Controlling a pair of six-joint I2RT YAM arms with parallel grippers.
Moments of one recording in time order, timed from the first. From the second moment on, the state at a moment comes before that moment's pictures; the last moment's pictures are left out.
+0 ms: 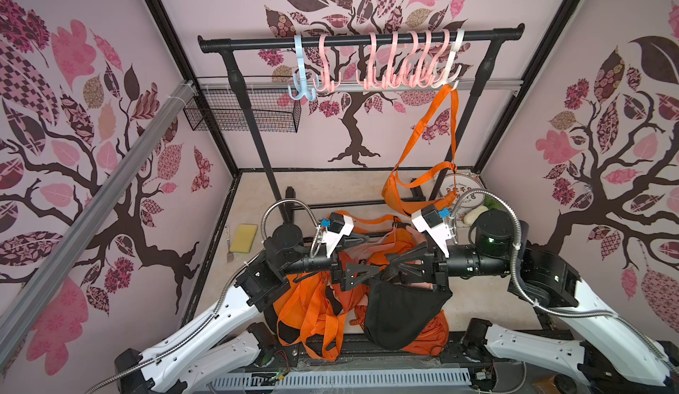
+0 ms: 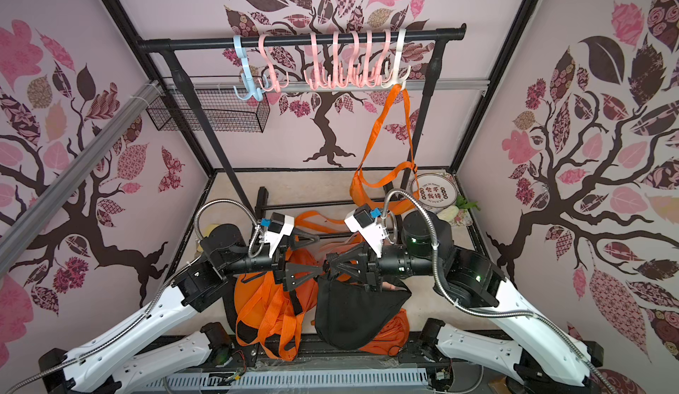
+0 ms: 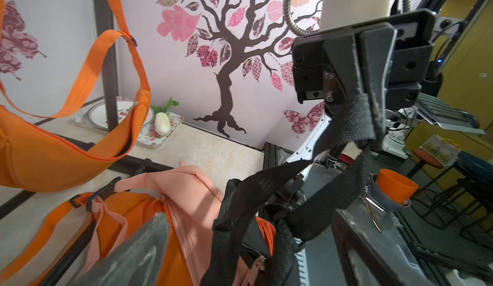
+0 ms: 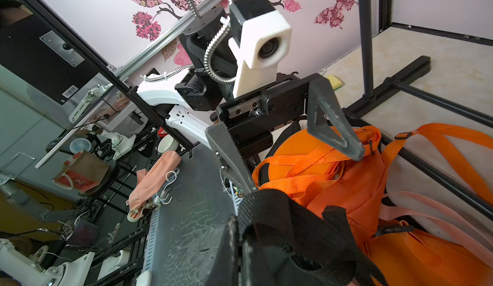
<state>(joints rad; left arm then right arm) -0.81 0.91 0.84 0.02 0.67 -0.26 0.94 0.90 1.30 -0.68 -0.50 0.35</state>
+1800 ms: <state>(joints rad) -0.86 0.87 0.92 -0.26 0.55 -0.21 0.94 0.89 0.76 -0.42 -0.10 0.28</state>
